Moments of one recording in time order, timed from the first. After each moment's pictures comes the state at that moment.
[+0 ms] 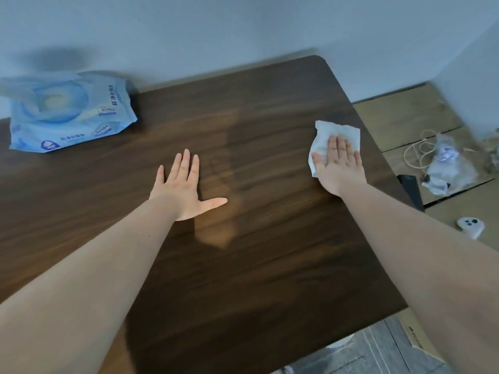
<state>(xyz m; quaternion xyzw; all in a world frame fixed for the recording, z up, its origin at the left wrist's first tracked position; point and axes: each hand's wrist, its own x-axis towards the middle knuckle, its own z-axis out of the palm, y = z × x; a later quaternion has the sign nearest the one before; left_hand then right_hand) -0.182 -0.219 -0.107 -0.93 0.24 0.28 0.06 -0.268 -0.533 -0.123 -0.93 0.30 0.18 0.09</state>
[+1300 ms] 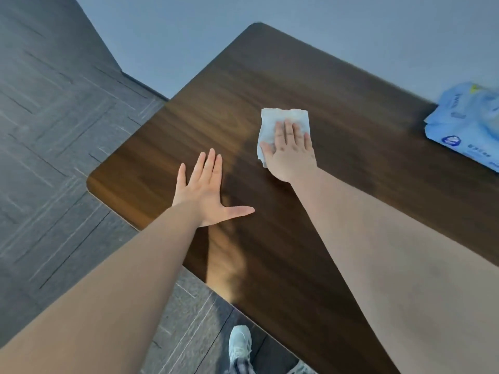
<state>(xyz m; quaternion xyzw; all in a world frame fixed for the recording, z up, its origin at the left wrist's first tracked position) -0.351 0.312 -0.120 -0.96 -0.19 0.21 -0.08 -0.194 0.187 -0.130 -0.95 -0.26 0.20 0.04</state>
